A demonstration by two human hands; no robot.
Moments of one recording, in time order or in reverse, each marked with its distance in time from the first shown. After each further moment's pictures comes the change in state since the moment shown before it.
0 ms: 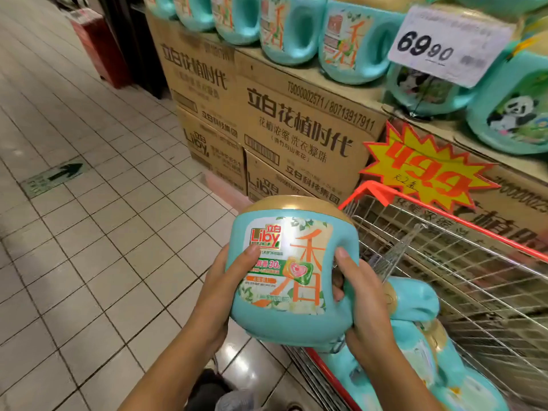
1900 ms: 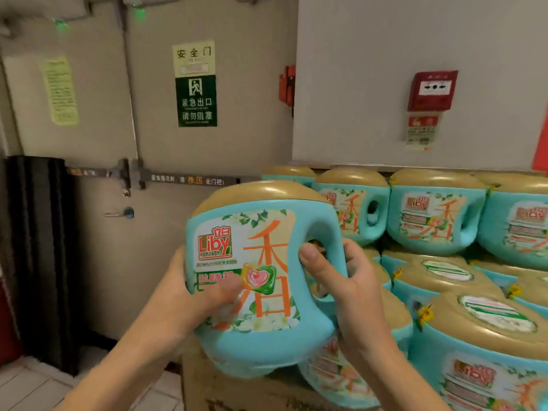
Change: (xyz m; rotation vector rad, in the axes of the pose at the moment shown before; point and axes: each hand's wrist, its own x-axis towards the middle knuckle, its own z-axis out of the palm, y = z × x) left_hand 0.672 0.620 -0.373 0.373 -0.507 0.686; right_hand 0.545 -0.225 0.729 -0.061 0.053 -0.863
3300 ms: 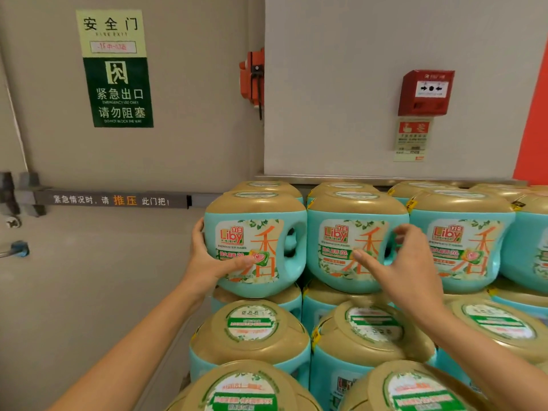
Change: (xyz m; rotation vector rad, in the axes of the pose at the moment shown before) left_hand 0.315 -0.153 -0.024 -0.130 -0.034 0.051; right_hand 0.195 0.061 -0.083 -1.277 0.546 -0.133
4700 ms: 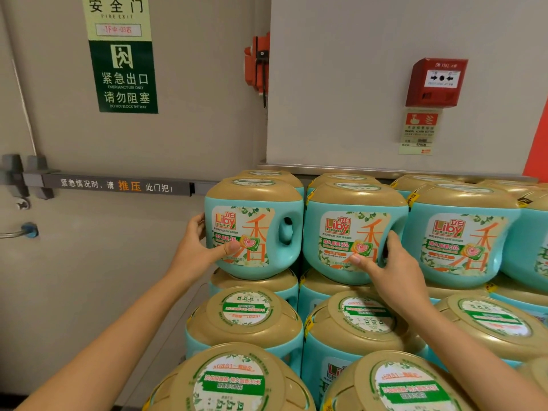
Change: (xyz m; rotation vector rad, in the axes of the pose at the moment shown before) left_hand 0.000 -0.002 -0.013 0.327 0.087 -0.062; right_hand 0.004 0.026 0.022 0.161 -0.210 0.043
